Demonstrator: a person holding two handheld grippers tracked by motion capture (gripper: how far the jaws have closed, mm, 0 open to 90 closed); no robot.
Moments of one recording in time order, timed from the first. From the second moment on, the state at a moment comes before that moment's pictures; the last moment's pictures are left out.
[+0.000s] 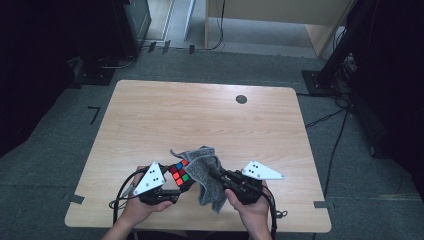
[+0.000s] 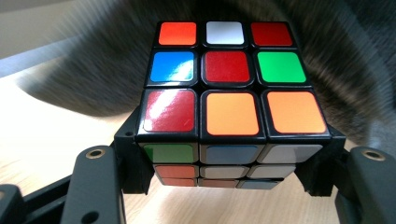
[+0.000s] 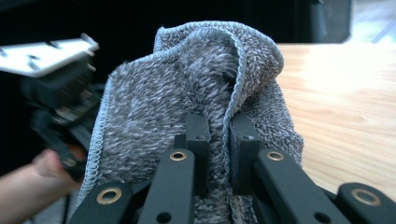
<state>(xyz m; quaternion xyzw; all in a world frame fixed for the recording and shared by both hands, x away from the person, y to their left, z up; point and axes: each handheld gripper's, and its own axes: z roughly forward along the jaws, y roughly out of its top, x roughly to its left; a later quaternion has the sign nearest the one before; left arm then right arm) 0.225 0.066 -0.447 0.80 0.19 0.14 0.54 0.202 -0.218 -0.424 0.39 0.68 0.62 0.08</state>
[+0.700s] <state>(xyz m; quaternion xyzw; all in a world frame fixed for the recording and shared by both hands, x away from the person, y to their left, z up) 0.222 0.062 -0.446 0.81 0.17 0.13 0.54 0.200 -0.203 -0.435 0.38 0.70 0.60 0.08</state>
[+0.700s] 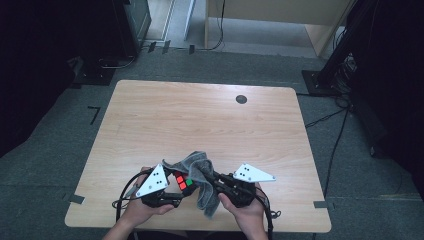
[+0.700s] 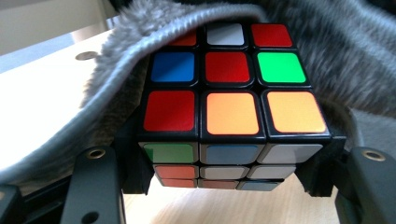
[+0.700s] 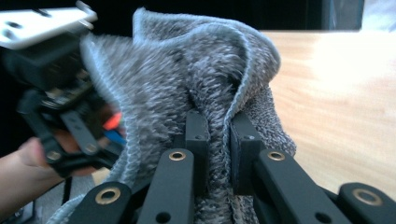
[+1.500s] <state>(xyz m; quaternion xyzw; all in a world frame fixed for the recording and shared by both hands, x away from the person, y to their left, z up) 0.225 0.068 -0.442 0.81 0.17 0.14 0.54 0.201 -0.207 -0.439 0.42 0.69 0.57 0.11</state>
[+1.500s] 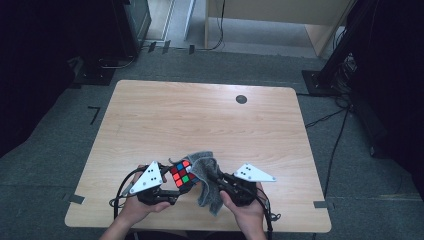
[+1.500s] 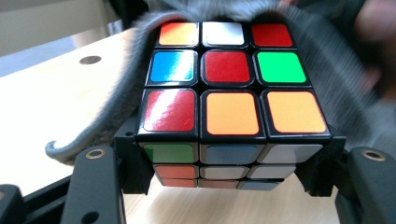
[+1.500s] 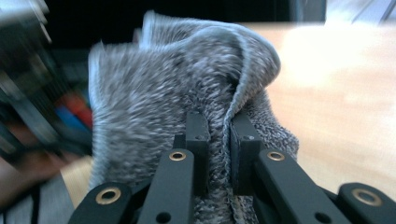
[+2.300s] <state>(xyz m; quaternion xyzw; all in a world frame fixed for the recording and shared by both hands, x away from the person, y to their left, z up) 0.213 0.023 -0.458 0.87 0.20 0.21 0.41 0.165 -0.145 -0.418 0.36 0.76 0.46 0.28</state>
